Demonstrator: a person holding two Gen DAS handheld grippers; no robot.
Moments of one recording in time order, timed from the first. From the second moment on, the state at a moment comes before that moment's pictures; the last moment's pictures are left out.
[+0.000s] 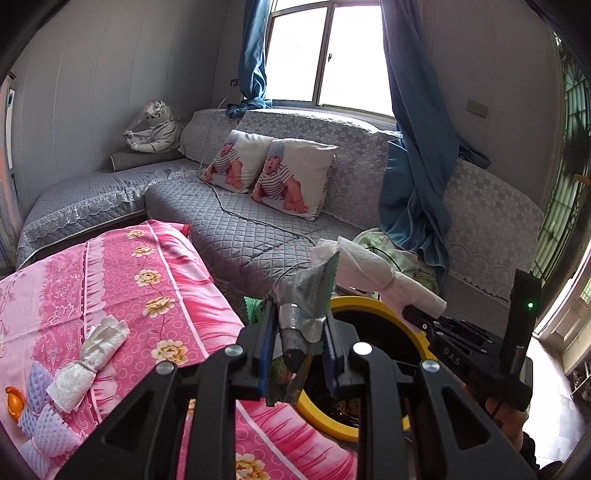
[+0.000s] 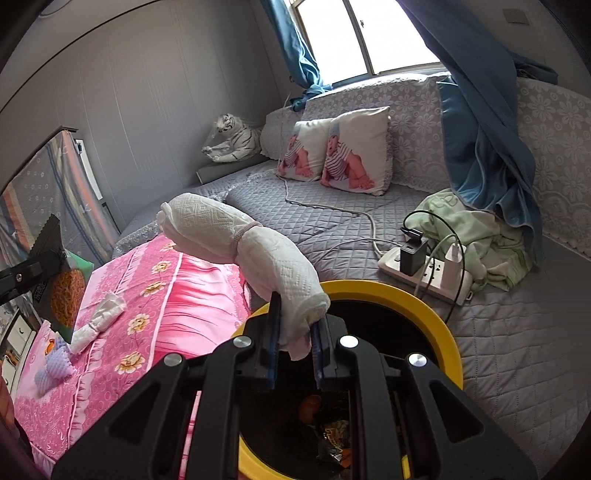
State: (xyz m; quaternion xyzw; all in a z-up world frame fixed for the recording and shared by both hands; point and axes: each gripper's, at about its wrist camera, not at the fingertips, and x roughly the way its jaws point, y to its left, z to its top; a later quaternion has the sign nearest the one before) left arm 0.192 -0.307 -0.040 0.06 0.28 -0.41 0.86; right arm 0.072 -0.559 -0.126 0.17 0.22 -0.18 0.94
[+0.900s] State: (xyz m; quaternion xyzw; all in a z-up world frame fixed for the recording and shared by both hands) left arm 0.200 -0.393 -0.104 0.07 0.35 -0.45 0.82; right arm 0.061 -0.603 -0.174 0.21 0.28 -0.26 0.90
